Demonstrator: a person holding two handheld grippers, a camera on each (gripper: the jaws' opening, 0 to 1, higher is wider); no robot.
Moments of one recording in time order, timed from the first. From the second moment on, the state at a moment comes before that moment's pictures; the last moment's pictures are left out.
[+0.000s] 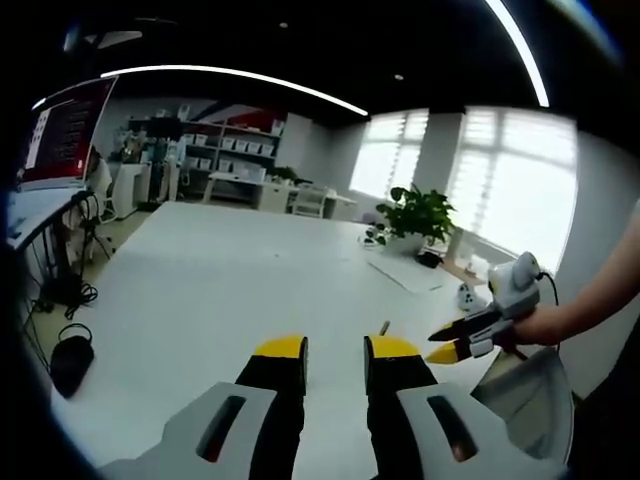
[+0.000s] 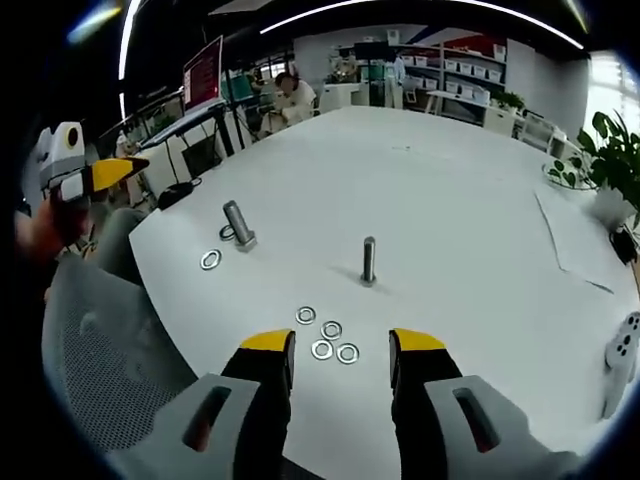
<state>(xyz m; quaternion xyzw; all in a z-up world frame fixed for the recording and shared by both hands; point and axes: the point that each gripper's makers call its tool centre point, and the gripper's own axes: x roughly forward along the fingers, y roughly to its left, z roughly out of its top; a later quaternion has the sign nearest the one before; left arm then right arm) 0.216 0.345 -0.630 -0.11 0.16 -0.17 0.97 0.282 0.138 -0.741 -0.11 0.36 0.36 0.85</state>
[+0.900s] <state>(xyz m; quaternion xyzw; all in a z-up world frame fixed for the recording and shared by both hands) 0.204 0.342 -0.639 -0.10 0.17 -0.18 0.96 0.278 0.137 -0.775 -0.17 0.42 0.36 0.82</state>
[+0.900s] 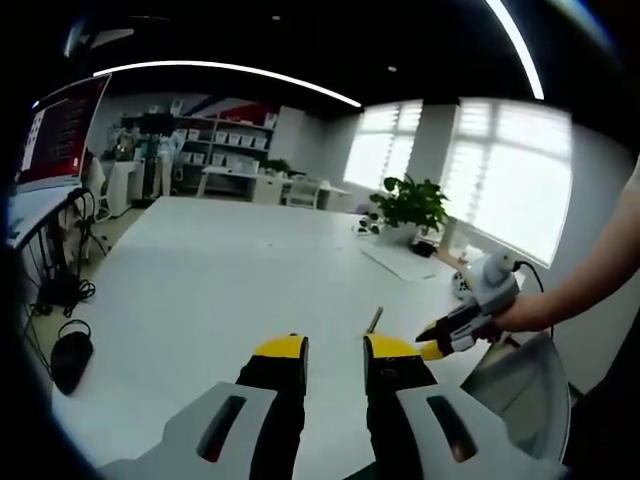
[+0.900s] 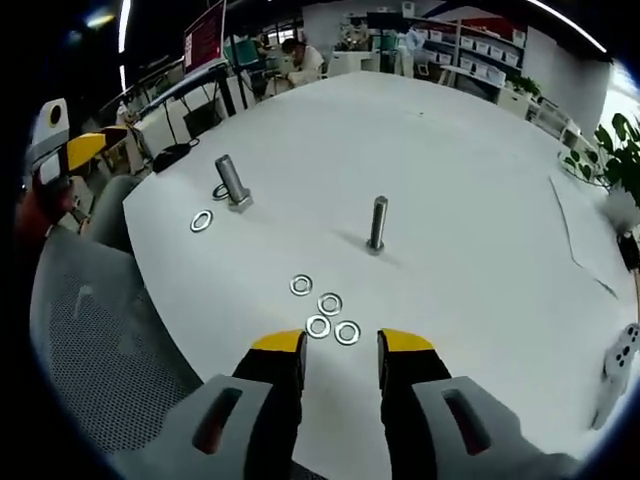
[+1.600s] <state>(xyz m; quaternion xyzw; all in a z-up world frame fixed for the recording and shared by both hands) 0.204 0.340 -0.640 -0.10 0.17 -0.19 0.96 0.285 0.134 -0.787 -0.21 0.45 0.36 0.79</state>
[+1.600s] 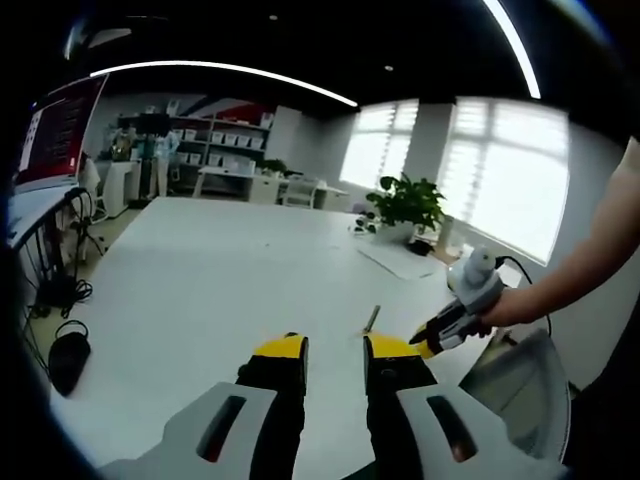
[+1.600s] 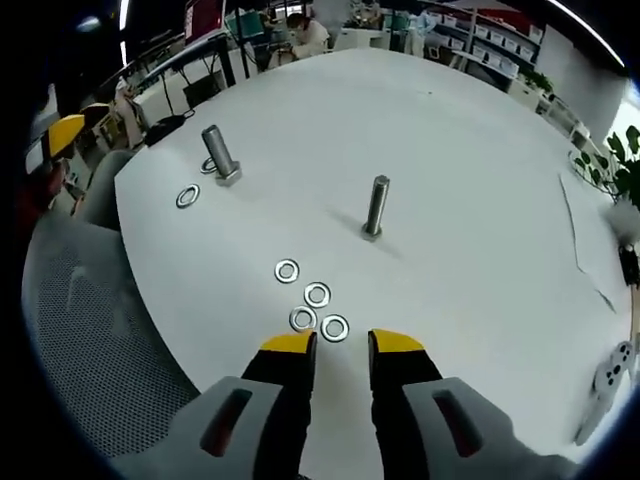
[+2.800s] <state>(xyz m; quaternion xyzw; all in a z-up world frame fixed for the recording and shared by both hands) 0.203 0.334 -0.638 -0.10 0.17 -0.20 0.96 0.286 0.140 -0.799 -0.28 0.48 0.41 0.73</state>
